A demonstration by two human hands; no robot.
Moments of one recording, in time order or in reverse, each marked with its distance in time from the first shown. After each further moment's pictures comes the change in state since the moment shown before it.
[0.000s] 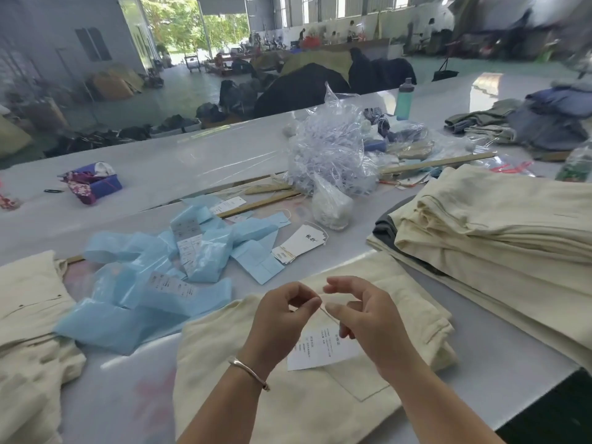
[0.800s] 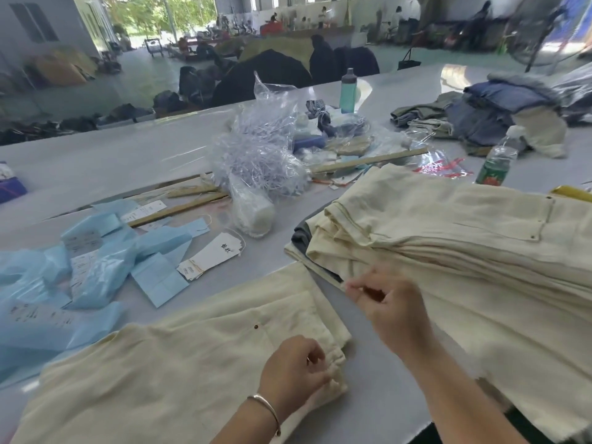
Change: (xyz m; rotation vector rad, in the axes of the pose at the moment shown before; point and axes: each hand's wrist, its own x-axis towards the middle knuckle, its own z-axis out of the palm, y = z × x) left_hand 0.038 -0.016 0.236 0.499 -0.380 -0.038; right_hand 0.069 0.040 -0.231 -0.479 0.241 -0.368
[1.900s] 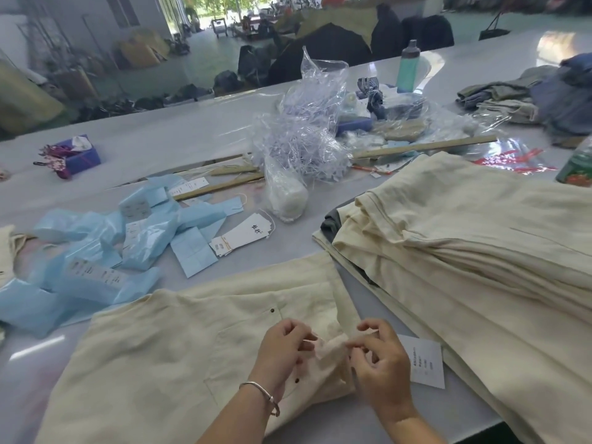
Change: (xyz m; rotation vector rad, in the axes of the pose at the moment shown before) left_hand 0.000 0.011 -0.009 -1.014 0.299 -0.586; right_hand -0.071 0.096 0.074 0.091 0.005 0.082
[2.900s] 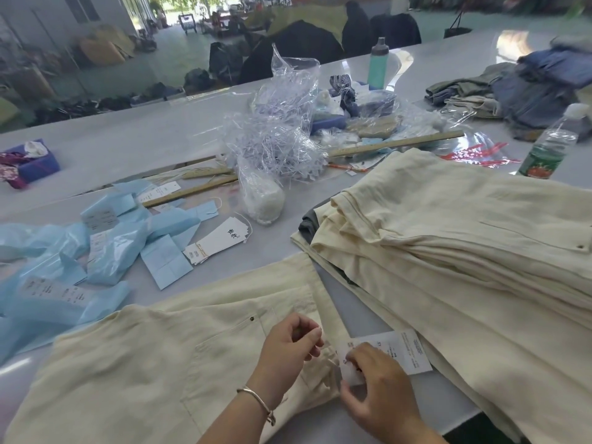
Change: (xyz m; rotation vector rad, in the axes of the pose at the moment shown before) left_hand -0.002 0.011 0.025 0.161 -0.196 0.236; right_hand -0.012 0.014 -0.036 -0.379 -0.230 -0.246
